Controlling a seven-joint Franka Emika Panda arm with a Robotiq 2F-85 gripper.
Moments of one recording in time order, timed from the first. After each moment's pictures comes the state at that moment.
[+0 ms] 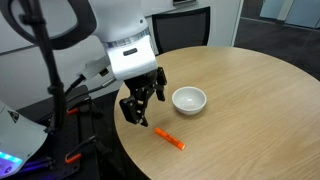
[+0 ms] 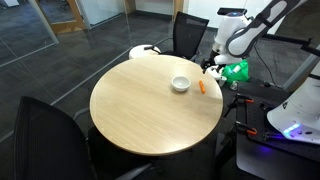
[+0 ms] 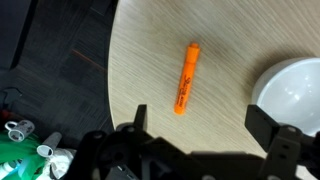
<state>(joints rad) -0.24 0.05 -0.20 -2.70 -0.11 2.84 0.68</state>
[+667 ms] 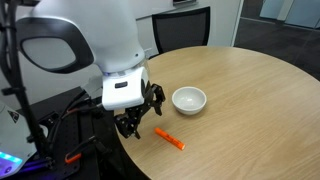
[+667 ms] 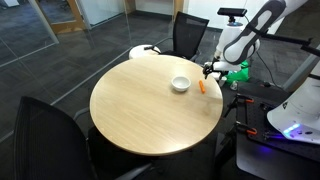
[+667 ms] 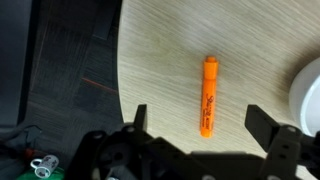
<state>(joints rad) -0.22 0.16 -0.22 -2.72 0.08 2.94 0.70</state>
